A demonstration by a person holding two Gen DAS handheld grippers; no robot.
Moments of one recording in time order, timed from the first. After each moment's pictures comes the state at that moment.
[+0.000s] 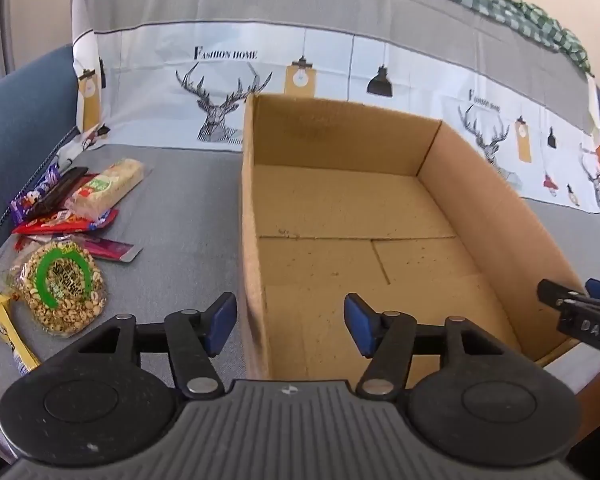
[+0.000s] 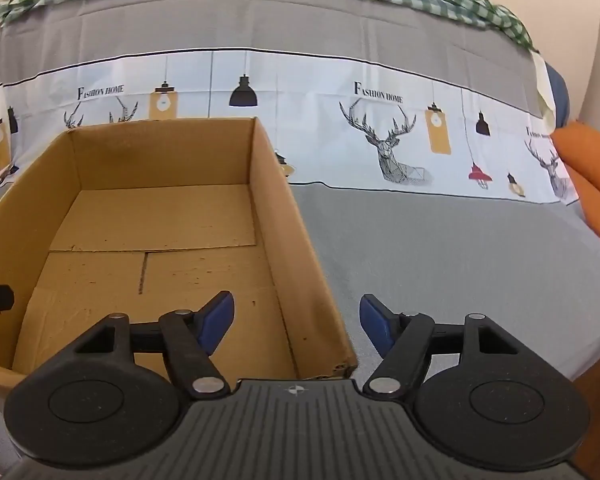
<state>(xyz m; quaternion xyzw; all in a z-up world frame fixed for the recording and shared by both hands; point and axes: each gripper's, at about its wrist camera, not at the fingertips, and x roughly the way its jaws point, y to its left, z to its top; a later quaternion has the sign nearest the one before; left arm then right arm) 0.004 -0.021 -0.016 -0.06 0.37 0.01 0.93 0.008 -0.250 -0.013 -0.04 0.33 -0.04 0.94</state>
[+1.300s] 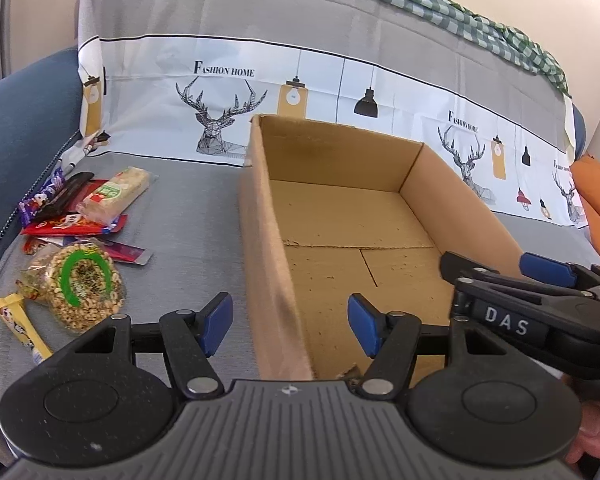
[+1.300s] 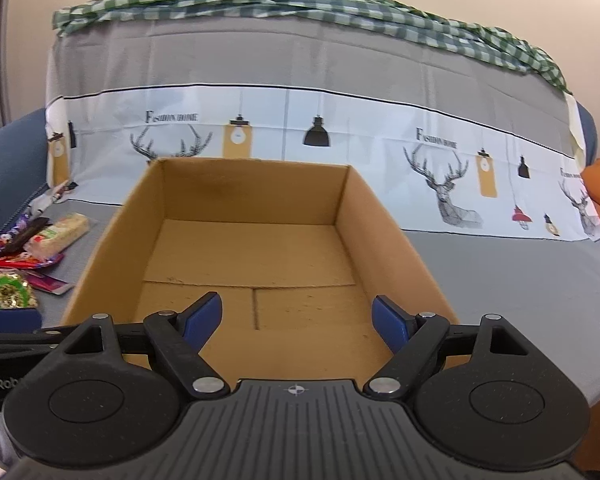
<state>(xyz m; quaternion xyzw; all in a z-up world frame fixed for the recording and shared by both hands) -0.028 0.014 0.005 -0.08 0.36 -0.02 0.93 -0.011 -0.149 0.010 -0.06 0.29 0.01 0.96</state>
